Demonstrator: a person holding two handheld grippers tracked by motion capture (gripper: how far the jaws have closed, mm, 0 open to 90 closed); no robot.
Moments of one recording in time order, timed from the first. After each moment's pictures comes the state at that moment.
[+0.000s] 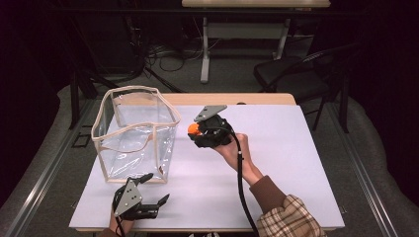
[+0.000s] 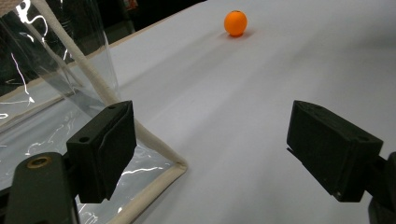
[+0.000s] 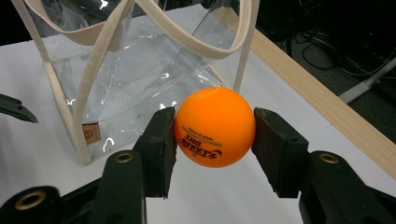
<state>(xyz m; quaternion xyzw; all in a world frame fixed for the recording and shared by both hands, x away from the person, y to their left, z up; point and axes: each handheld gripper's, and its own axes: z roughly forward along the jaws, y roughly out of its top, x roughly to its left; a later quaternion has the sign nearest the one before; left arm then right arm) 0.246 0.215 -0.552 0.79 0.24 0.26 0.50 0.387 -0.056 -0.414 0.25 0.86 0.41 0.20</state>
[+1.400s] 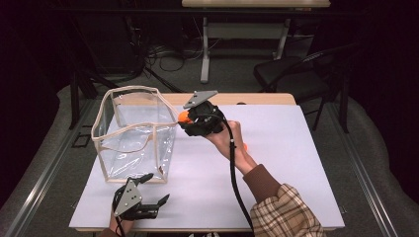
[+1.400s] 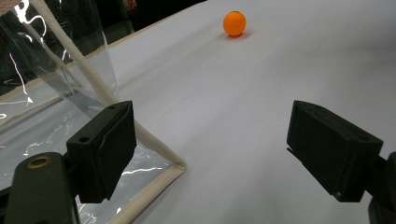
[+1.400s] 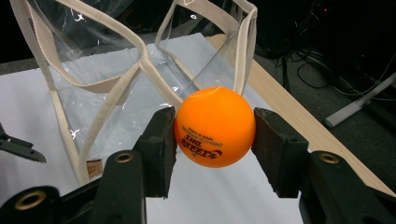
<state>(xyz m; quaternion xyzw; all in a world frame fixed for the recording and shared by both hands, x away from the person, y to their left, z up) 0.246 0.215 -0.552 0.79 0.24 0.26 0.50 0.395 -0.034 -0.375 0.23 0.85 0.42 0.21</state>
